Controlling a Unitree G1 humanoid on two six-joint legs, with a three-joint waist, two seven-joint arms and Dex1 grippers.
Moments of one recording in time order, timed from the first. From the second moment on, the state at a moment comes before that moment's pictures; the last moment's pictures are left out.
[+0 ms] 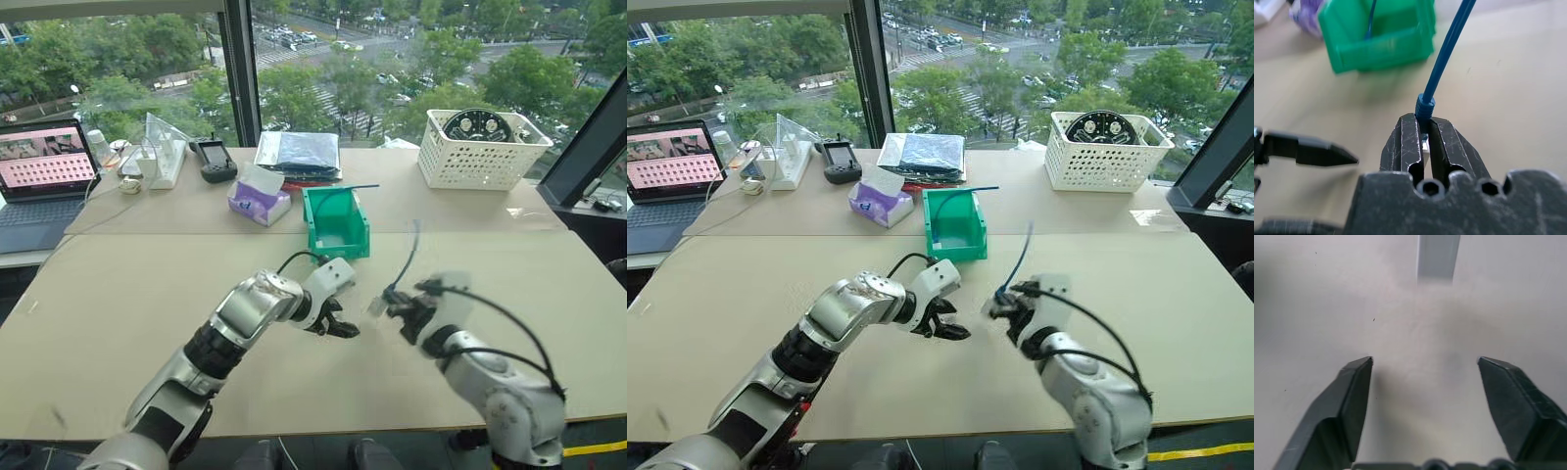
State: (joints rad) left arm -0.71 0.35 -0.47 -0.07 -0.24 1.05 -0.79; right arm -0.19 -0.21 -0.23 -0.62 0.69 0.99 -0.05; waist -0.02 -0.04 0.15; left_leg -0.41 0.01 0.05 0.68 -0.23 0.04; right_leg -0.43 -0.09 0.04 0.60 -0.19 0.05
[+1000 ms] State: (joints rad) left arm -0.44 0.39 -0.02 -0.05 -0.29 0.63 -0.60; right arm -1.15 -0.29 -0.03 0.81 0.29 0.32 0.55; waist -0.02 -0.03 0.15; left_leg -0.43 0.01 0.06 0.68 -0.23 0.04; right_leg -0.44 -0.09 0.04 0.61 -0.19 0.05
